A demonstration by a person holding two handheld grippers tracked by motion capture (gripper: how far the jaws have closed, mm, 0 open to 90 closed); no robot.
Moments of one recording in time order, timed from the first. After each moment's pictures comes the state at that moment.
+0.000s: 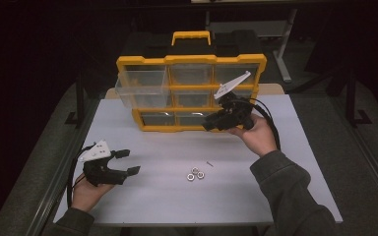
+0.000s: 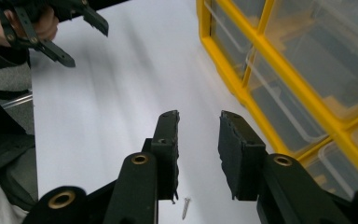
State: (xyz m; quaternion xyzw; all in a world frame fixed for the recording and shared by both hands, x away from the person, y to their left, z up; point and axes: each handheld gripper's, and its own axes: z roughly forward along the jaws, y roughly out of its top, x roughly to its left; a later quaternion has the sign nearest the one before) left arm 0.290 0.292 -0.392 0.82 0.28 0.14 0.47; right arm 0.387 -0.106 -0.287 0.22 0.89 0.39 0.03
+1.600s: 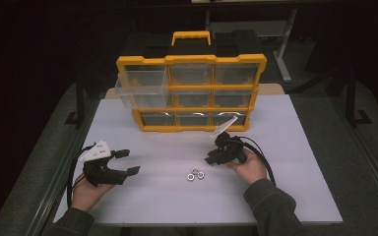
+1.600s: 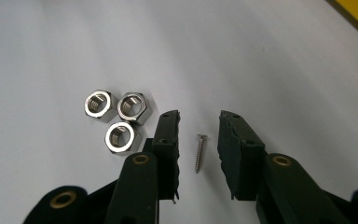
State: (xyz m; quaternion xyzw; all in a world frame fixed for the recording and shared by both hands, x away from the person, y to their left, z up) left arm 0.289 0.292 -0.393 0.83 0.29 0.13 0.47; right arm 0.371 -0.101 -0.418 0.26 0.91 0.32 0.00
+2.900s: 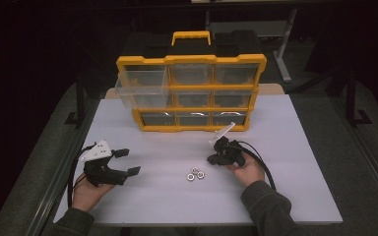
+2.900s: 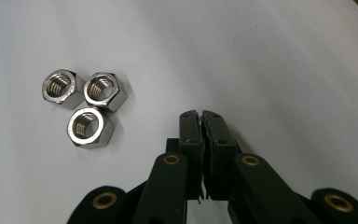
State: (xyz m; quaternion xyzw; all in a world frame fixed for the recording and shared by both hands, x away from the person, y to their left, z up) left arm 0.290 0.290 -0.393 0.83 0.29 0.14 0.47; right arm 0.371 -0.099 -0.439 0.26 0.92 0.31 0.02
